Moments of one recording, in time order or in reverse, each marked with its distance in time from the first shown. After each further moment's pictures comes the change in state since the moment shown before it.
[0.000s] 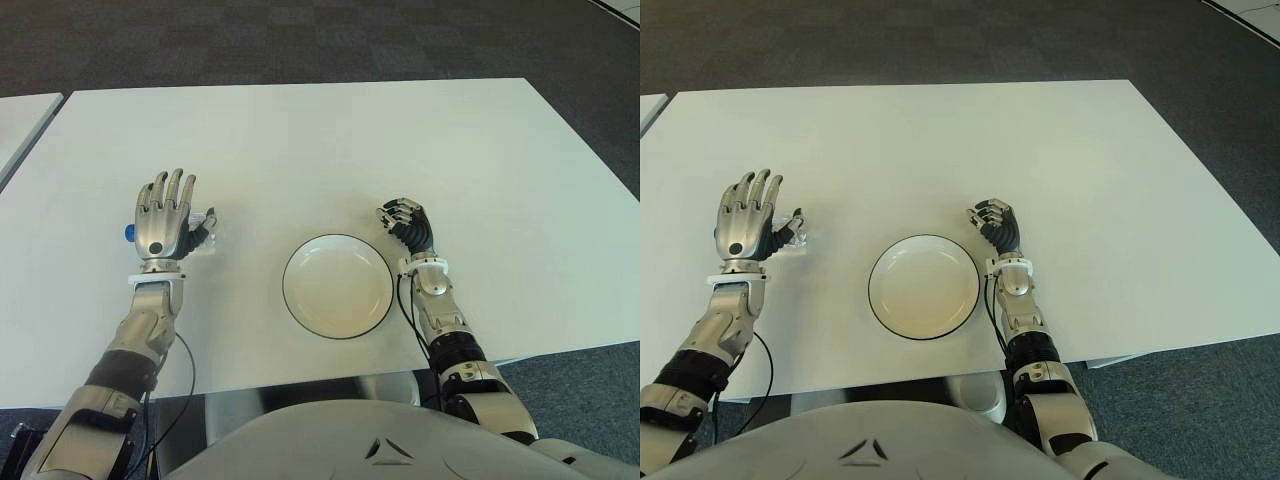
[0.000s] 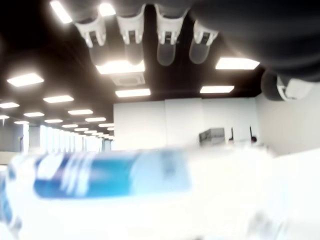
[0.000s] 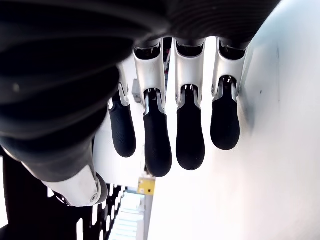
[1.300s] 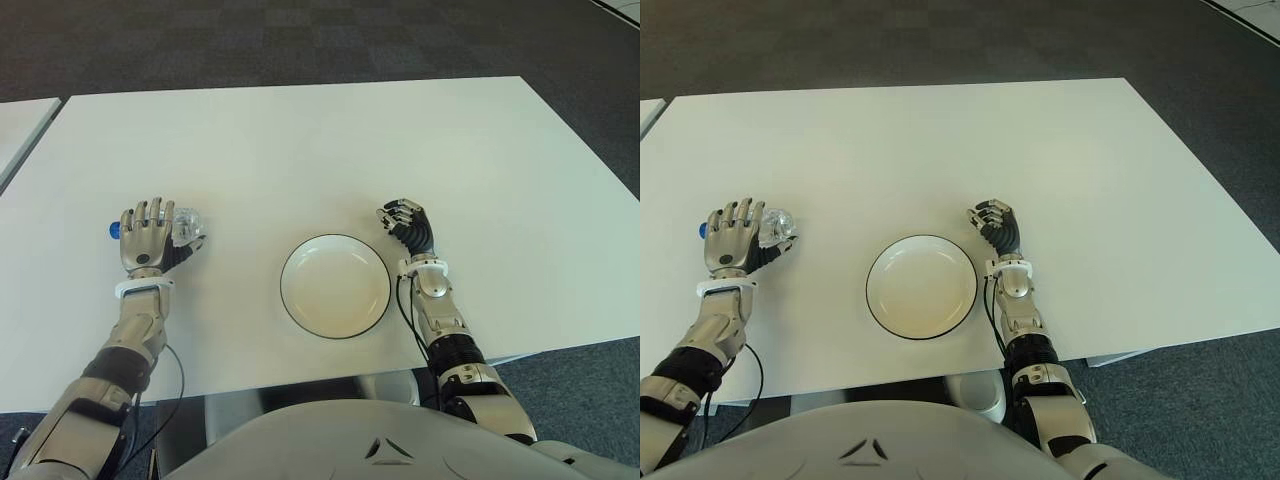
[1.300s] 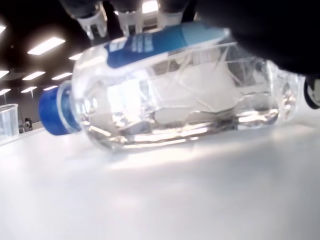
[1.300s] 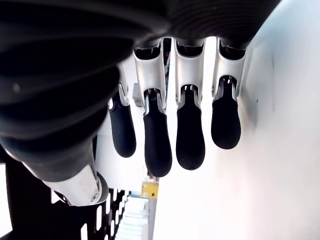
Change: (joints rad) left arm -0.016 0.056 -0.101 0.112 -0.058 0.159 -0.178; right arm 0.012 0.009 -0.008 -0.009 0.004 -0.010 0.002
